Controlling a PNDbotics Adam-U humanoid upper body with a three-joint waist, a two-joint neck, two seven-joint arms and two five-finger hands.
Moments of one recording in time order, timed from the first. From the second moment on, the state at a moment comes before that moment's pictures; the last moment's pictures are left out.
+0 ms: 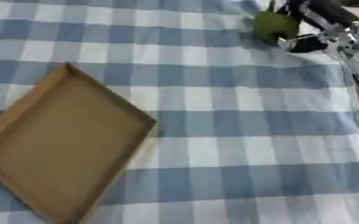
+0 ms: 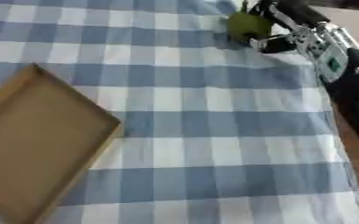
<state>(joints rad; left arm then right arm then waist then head) -0.20 0.31 0.45 -1.98 0.13 -0.44 0.34 -0.77 -0.95 0.06 -0.99 0.60 -0.52 0.00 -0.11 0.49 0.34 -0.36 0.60</state>
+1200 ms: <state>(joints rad) -0.19 0.31 0.45 -1.98 0.14 -0.44 0.34 -0.77 -0.97 0.08 -1.06 0.69 -0.57 -0.15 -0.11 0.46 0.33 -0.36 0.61</state>
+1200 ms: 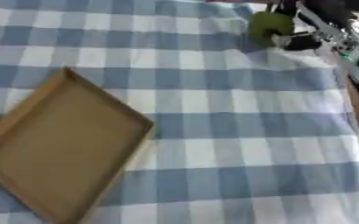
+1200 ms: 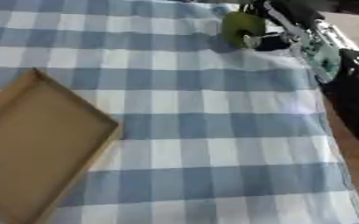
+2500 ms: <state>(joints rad) -0.18 0.33 0.44 -1.98 0.15 -0.43 0.35 -0.71 -1.03 0.12 -1.37 0.79 -0.55 -0.24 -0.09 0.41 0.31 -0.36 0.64</state>
